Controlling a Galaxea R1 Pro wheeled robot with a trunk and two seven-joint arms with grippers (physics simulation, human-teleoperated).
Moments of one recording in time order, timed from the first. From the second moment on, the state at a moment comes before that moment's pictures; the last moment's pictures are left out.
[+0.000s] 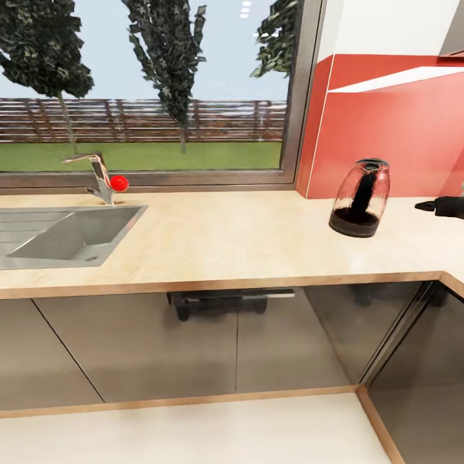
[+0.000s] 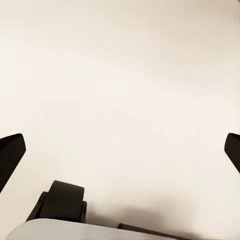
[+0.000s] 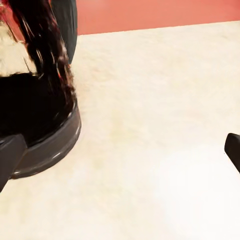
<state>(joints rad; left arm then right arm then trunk) -0.25 0.03 -0.91 -0.03 1.28 -0.34 -0.16 -1.32 -0.61 -0.15 -0.84 0.11 0.83 0.52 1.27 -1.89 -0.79</state>
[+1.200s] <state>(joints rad) -0.25 0.03 -0.91 -0.02 1.28 -0.34 -0.16 -1.32 -0.61 -0.15 -0.83 0.11 0.83 0.52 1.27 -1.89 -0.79</state>
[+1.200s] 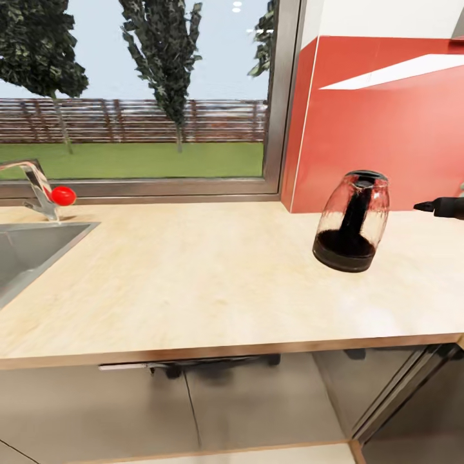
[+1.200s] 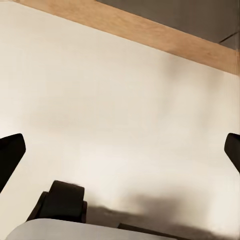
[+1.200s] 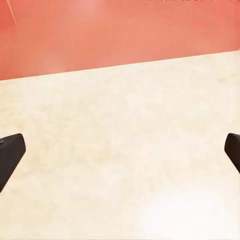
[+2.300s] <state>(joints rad) -0.18 0.07 -0.80 -0.02 1.28 -0.35 -0.16 -1.32 -0.62 -0.15 -0.64 0.11 0.54 0.68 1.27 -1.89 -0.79</state>
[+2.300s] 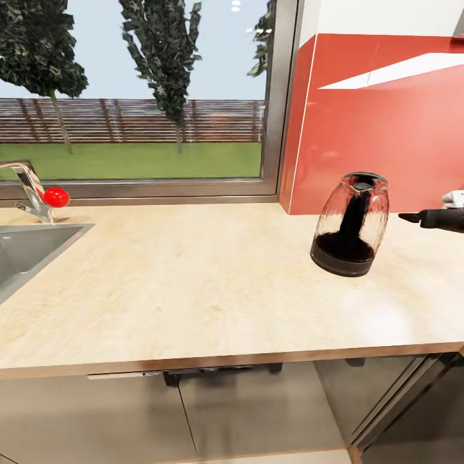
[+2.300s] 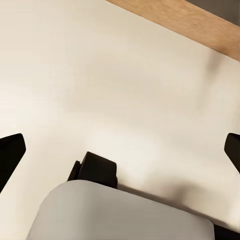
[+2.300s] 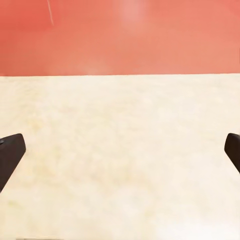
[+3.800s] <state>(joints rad) -0.18 0.07 -0.80 -0.02 1.28 -0.35 -0.16 -1.32 -0.62 -0.16 -0.64 0.10 0.45 1.01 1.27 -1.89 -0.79</state>
